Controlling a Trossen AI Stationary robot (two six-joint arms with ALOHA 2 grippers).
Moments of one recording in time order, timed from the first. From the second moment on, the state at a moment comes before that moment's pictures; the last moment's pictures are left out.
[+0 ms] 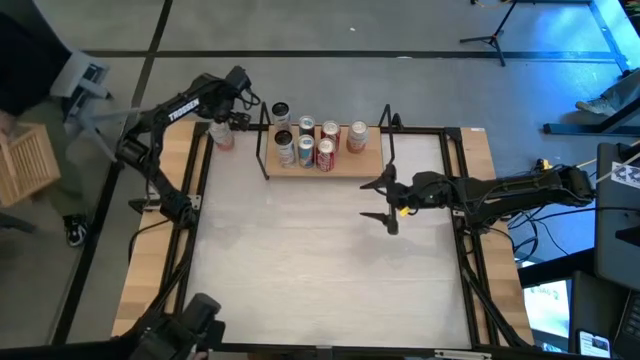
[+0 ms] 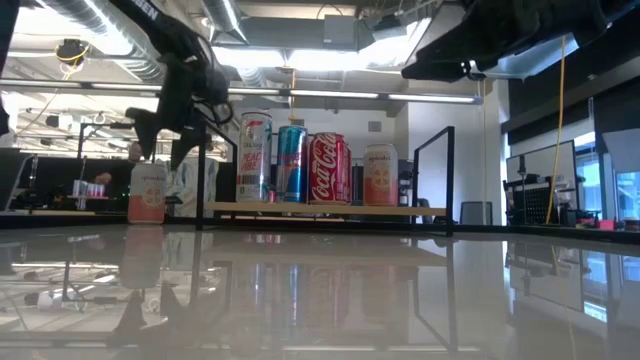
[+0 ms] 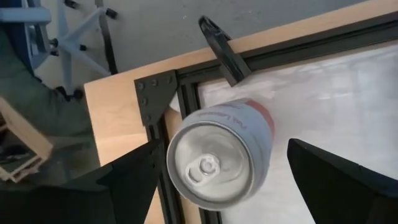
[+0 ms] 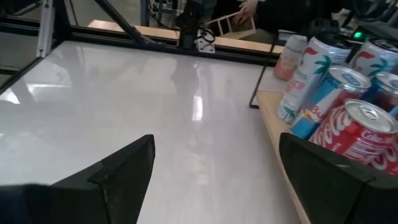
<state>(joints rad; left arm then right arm) 1.05 1.65 1.34 -1.12 -0.42 -0.29 0.03 1.04 0.61 0.10 0.05 -0.14</state>
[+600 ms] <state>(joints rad) 1.04 1.75 1.35 -1.16 -0.46 -0.30 0.03 1.04 0.61 0.10 0.10 -0.14</state>
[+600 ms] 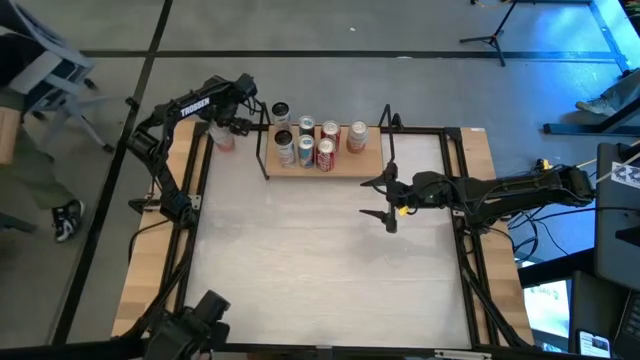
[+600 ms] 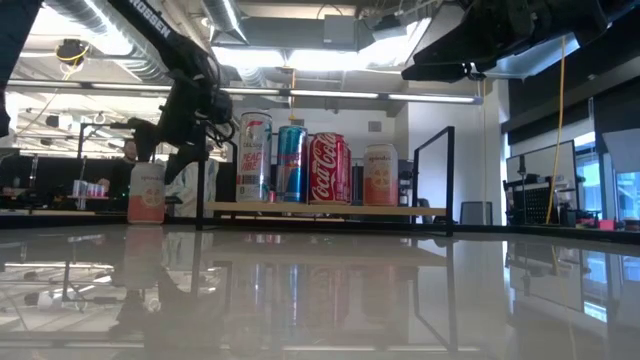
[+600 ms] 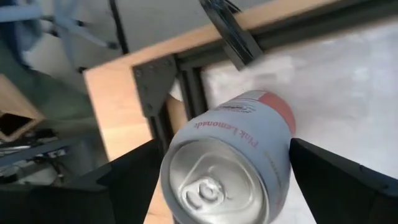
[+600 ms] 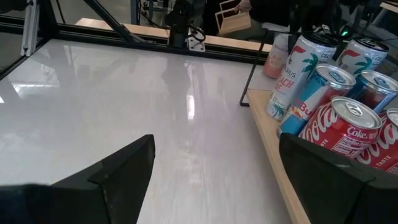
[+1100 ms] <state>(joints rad) 1.03 1.78 1.34 -1.20 -0.17 -0.21 0.03 1.04 0.61 0.10 0.10 -0.14</state>
